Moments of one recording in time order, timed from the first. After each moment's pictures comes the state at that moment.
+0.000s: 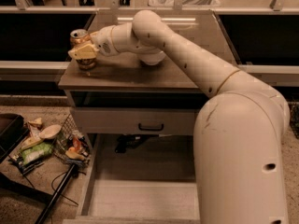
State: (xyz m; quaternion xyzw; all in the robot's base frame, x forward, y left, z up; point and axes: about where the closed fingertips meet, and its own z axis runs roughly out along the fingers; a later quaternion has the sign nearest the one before) arm 0.749 0.221 0.880 -0.50 0.62 0.36 0.48
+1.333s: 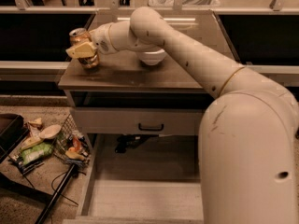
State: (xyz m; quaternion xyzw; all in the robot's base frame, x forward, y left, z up) arm 0.741 0.220 0.888 -0.50 0.63 0.35 0.49
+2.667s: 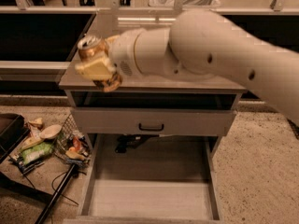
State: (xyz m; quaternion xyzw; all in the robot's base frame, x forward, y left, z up) arm 0.539 0.122 0.965 -0.47 0.66 0.25 0.53
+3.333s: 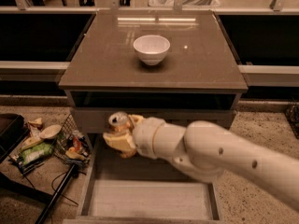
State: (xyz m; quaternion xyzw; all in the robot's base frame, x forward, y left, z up) arm 0.489 0.088 0.779 -0.38 0.71 0.30 0.51
